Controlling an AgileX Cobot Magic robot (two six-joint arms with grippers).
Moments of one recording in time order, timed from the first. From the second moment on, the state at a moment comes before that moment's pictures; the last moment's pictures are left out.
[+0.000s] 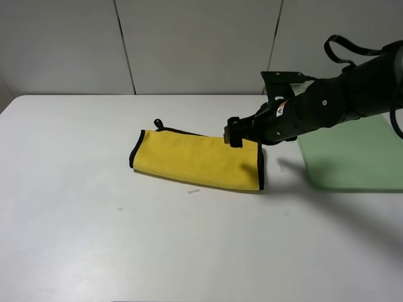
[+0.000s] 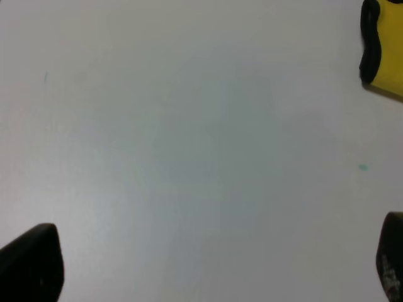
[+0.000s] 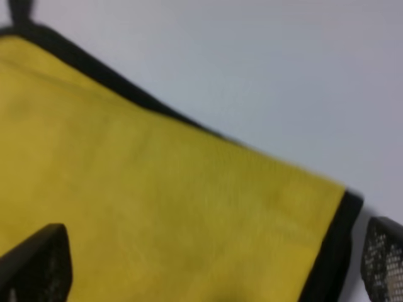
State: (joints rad) left arm 0.05 0.09 -0.49 0.06 1.06 -0.09; right arm 0.47 1.82 -0.86 0.09 -0.02 0.19
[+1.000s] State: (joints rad) left arm 0.05 0.09 -0.49 0.06 1.06 -0.09; right arm 0.42 1.94 -0.82 0.11 -0.04 0.19
